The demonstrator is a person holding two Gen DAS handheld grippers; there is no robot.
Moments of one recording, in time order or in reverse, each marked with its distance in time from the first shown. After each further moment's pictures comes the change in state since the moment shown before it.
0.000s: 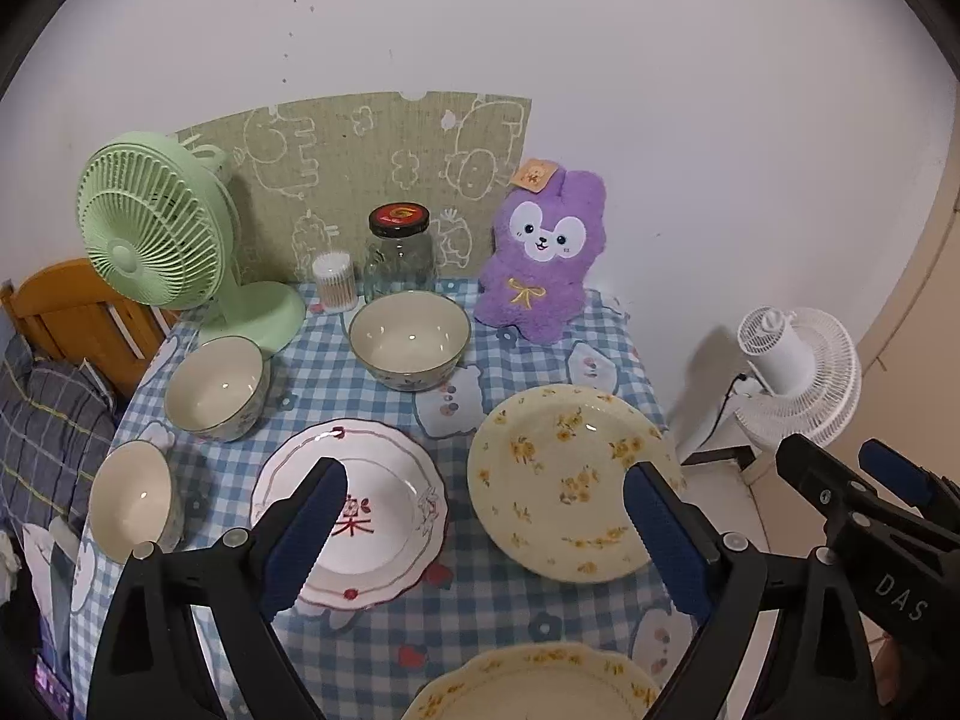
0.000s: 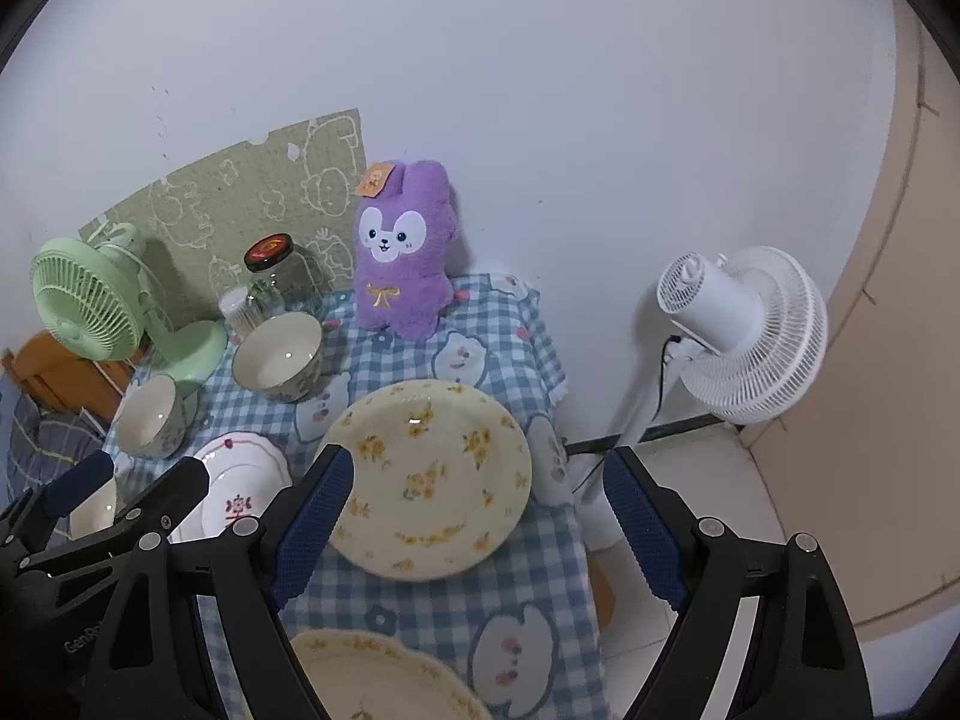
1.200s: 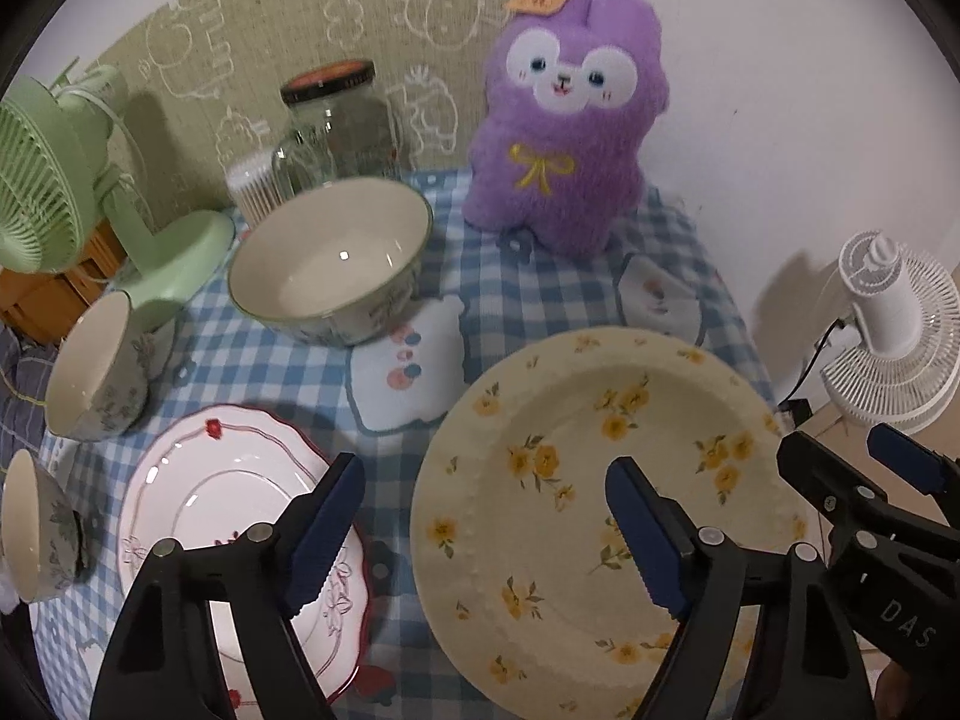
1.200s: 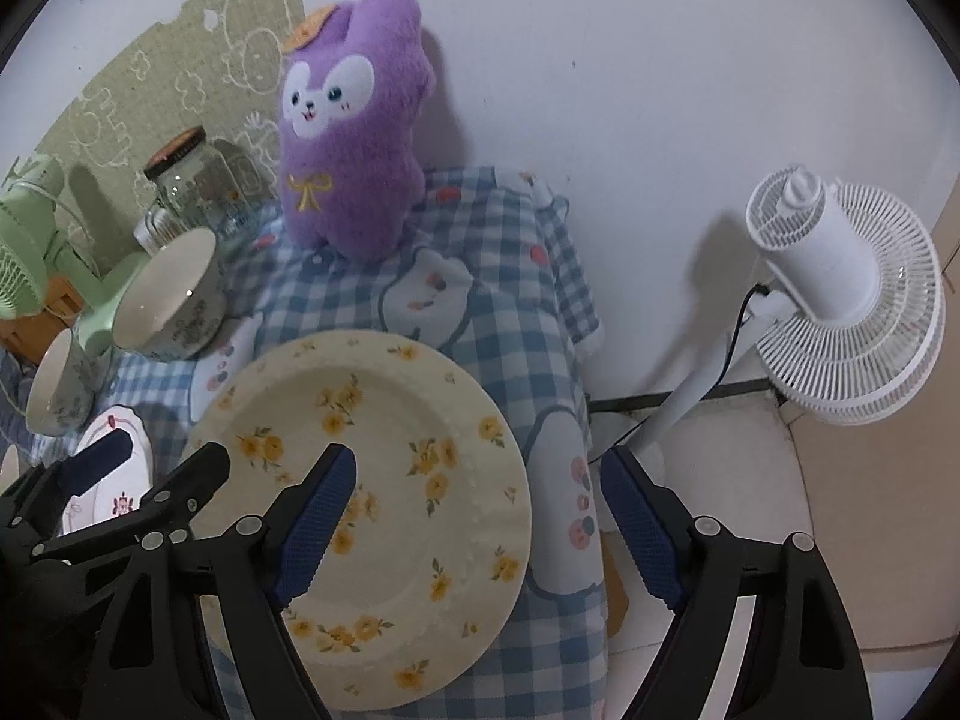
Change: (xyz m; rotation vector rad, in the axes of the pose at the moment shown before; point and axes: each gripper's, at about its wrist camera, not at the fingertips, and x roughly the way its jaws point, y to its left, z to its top) left arm 0.180 -0.030 -0.010 0.023 0.190 0.097; right arm 0.187 -0.028 -0.006 -0.031 0.194 0.056
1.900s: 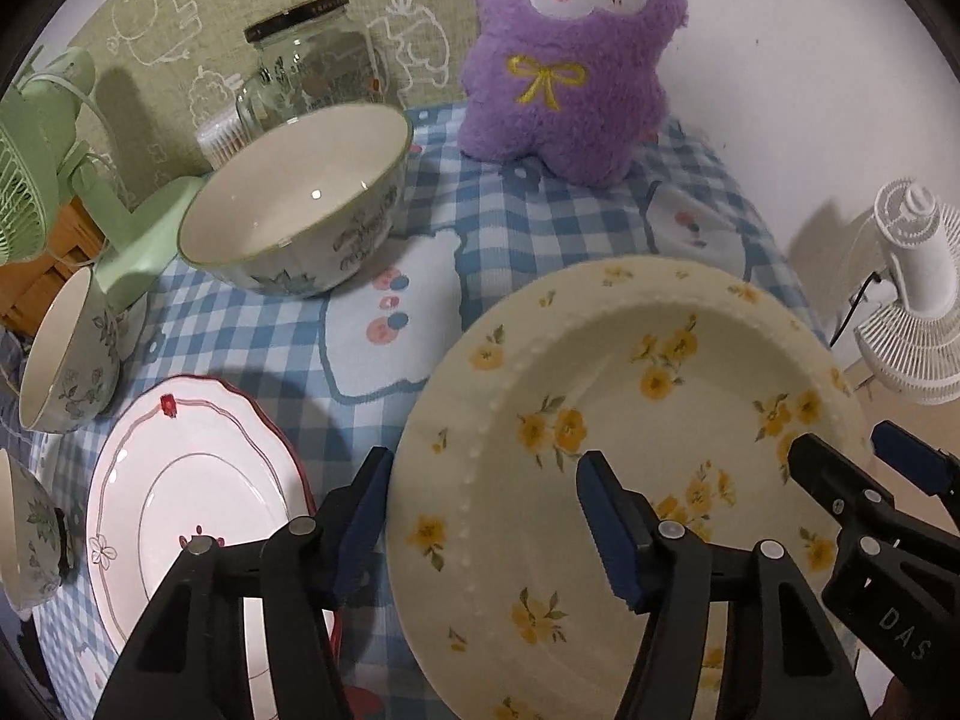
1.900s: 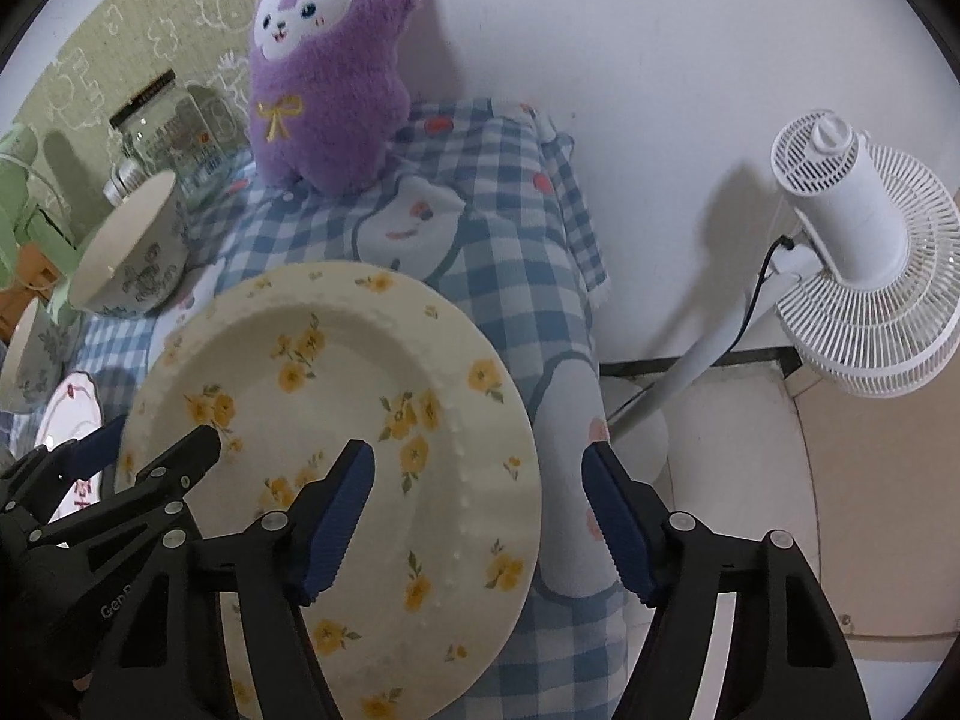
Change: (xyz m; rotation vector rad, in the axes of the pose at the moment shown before) left arm 0.045 -0.006 -0.012 0.036 0.096 0.044; right arm 0.042 -0.002 -0.014 -0.006 0.095 -0.011
